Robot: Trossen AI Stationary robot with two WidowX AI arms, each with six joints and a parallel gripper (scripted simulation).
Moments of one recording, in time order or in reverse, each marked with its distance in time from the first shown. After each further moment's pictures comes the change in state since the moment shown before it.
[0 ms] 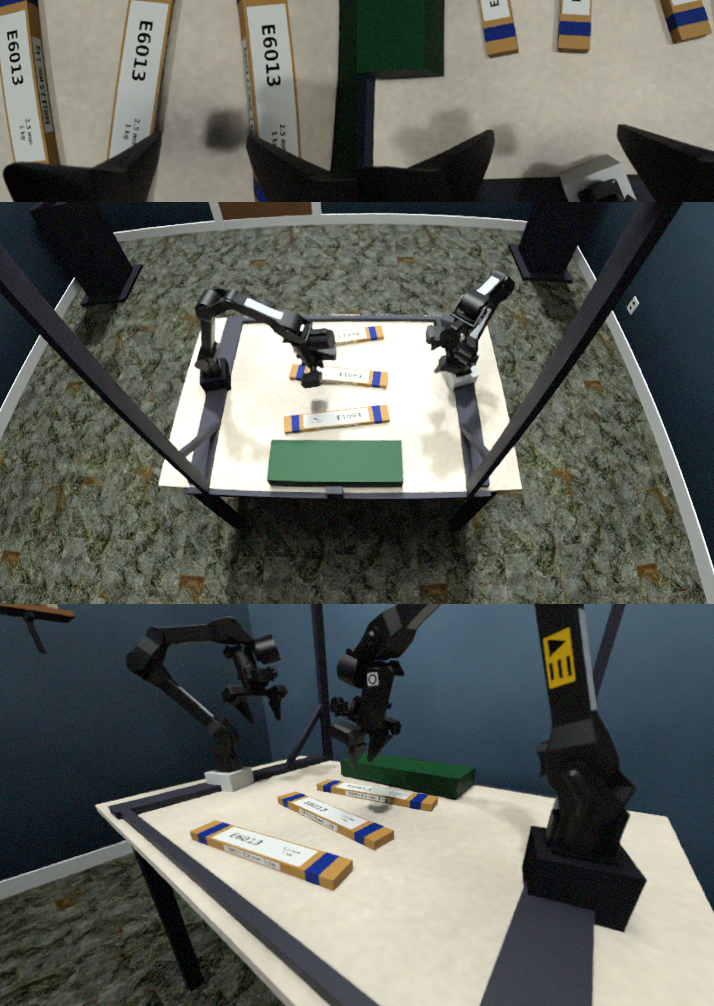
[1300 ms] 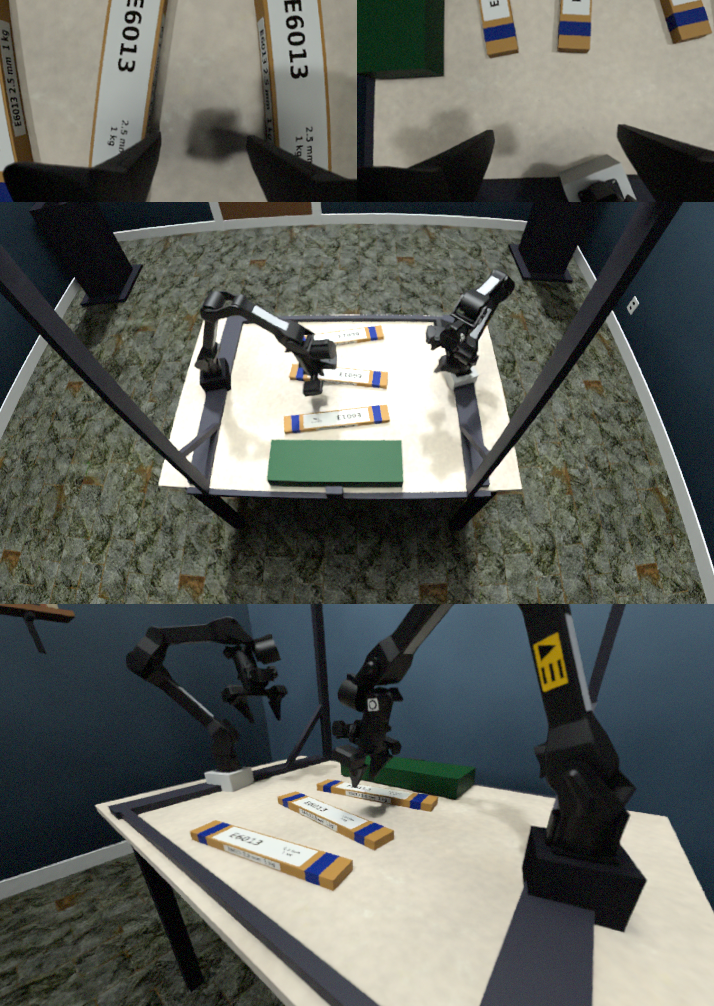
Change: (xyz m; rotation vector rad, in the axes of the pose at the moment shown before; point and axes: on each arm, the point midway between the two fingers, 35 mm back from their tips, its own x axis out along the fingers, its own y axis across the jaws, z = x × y) left arm 0.044 0.000 -0.016 0.001 0.021 0.003; right arm 0.000 0.000 0.000 0.000 0.000 0.000
